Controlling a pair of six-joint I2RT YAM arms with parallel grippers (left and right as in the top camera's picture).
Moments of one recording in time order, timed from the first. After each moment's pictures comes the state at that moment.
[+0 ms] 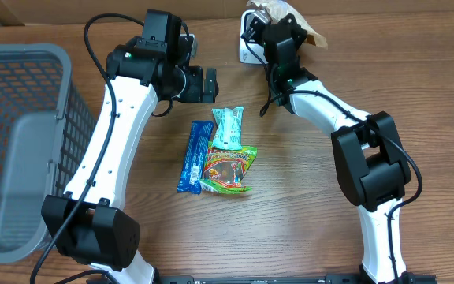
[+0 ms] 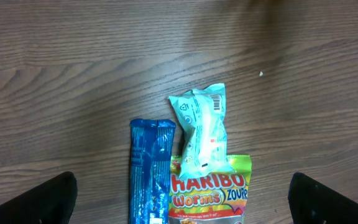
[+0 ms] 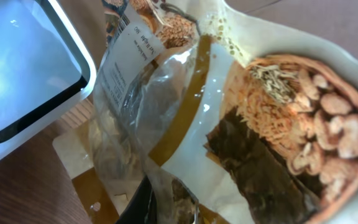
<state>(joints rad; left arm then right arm) -0.22 1.80 1.77 -1.11 0.14 -0.18 0.42 2.27 1.66 0.29 0.61 -1.01</state>
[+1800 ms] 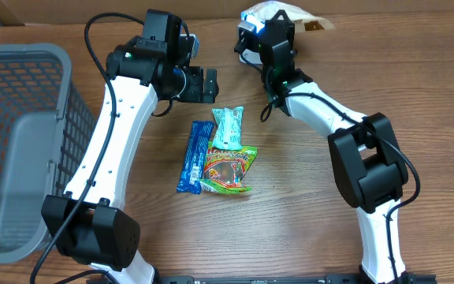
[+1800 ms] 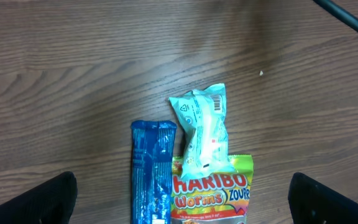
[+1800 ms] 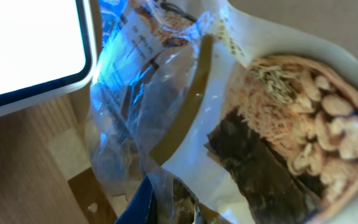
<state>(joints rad) -0.22 1.80 1.77 -1.11 0.14 -0.16 0.44 2.26 1.66 0.36 0.60 -1.44</state>
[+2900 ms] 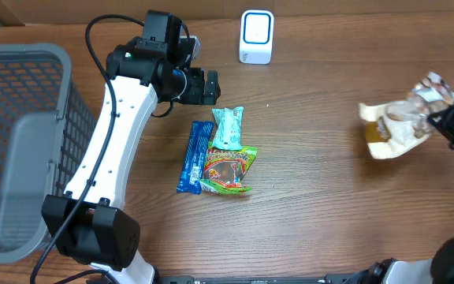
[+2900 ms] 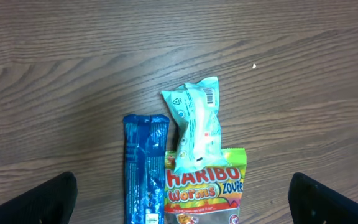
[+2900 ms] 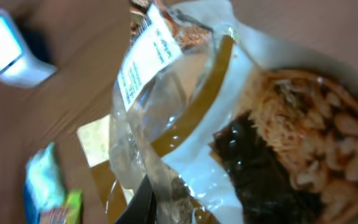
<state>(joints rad) -0.22 1.80 1.77 -1.13 0.17 -0.16 -0.54 1.58 1.38 -1.02 -0.46 0.09</state>
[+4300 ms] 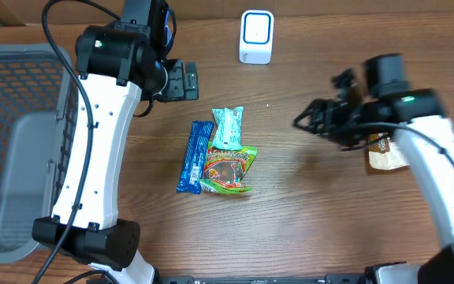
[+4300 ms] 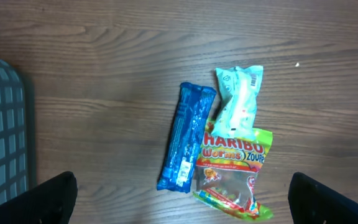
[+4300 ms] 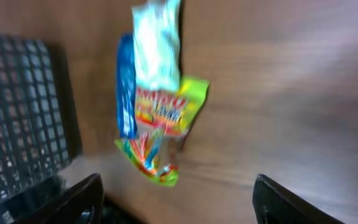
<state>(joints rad) -0.22 1.80 2.11 -1.53 -0.04 -0.30 0.19 1.55 1.28 -0.96 -0.61 0.38</state>
